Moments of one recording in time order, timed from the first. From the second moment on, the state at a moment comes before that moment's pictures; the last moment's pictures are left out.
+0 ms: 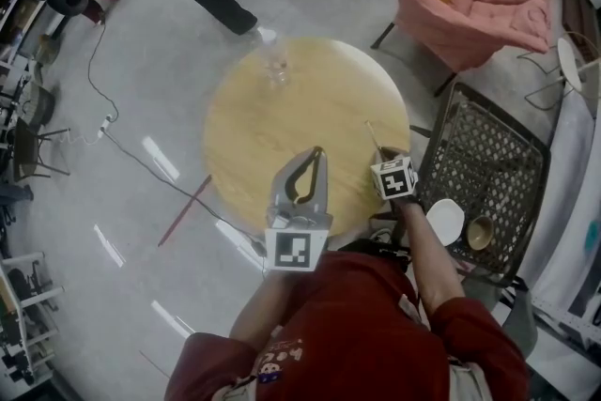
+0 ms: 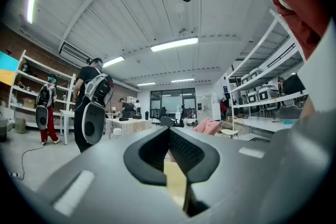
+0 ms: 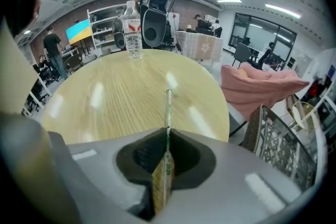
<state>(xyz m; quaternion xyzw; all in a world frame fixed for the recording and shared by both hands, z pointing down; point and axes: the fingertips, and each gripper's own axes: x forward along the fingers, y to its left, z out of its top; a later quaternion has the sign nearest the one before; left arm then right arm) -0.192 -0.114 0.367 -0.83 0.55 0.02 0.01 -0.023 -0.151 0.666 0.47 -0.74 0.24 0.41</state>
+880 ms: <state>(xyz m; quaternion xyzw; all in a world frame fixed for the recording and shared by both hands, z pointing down) -0.182 -0.114 0.356 -0.84 0.54 0.03 0.02 -0.025 -0.162 0.626 0.51 -0.75 0.23 0.35</state>
